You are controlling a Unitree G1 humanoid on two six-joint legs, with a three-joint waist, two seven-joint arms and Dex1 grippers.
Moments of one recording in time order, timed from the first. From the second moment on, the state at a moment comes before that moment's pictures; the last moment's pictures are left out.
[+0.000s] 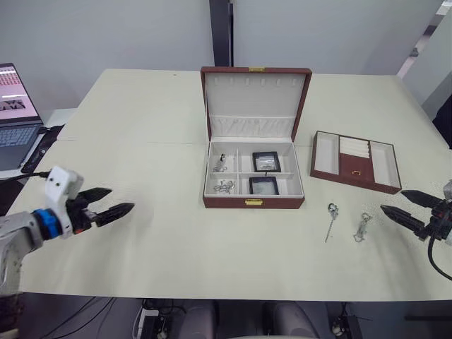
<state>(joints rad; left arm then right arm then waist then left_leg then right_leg) 0.00 0.91 0.48 0.01 -0.47 0.60 -1.00 0.05 -0.91 -0.48 0.14 0.52 0.35 1.03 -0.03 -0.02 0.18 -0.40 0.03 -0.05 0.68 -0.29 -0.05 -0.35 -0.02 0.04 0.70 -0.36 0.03</state>
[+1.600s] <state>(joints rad) -0.14 0.86 0.32 -0.32 -0.63 0.65 -0.96 -0.42 -1.09 -0.14 0.40 0.32 0.26 1.39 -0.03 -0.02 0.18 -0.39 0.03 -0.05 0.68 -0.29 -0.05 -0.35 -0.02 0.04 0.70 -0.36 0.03</state>
